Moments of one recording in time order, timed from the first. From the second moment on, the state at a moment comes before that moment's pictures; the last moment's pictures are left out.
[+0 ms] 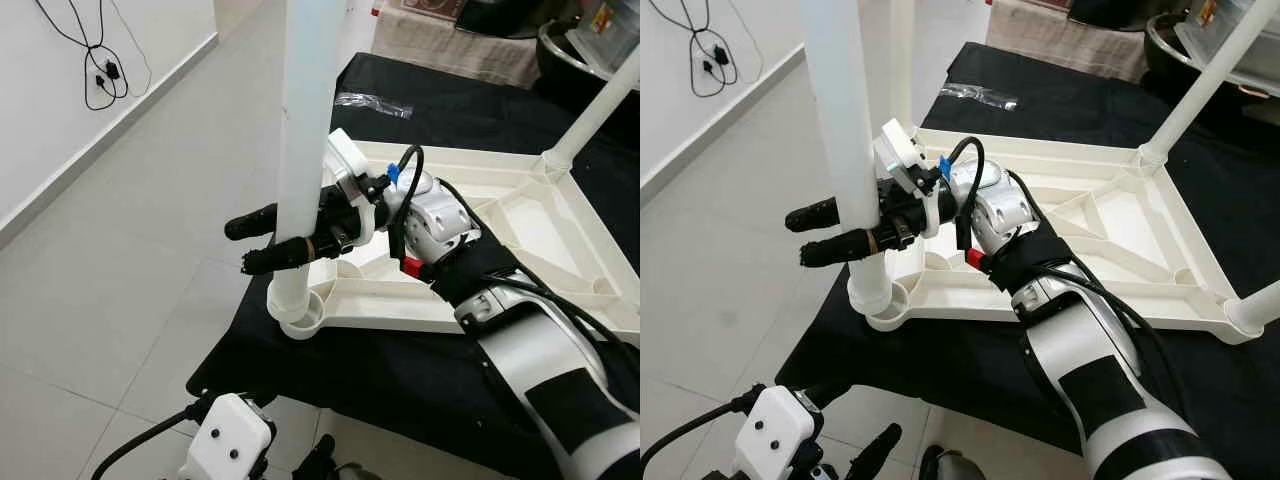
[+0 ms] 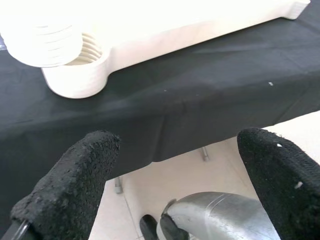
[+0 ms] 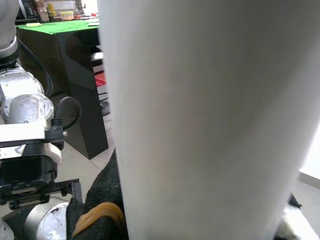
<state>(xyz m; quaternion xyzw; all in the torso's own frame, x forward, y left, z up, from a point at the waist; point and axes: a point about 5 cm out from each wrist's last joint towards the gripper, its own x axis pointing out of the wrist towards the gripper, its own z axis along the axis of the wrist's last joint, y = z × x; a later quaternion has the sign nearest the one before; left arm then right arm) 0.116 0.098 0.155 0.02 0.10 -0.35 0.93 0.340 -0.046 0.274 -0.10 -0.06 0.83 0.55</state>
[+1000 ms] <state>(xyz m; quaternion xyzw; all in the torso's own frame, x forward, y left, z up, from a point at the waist) 0.113 0.098 0.154 0.03 0.10 -0.34 0.93 0.347 -0.077 0.291 -0.11 -0.06 0.81 0.57</state>
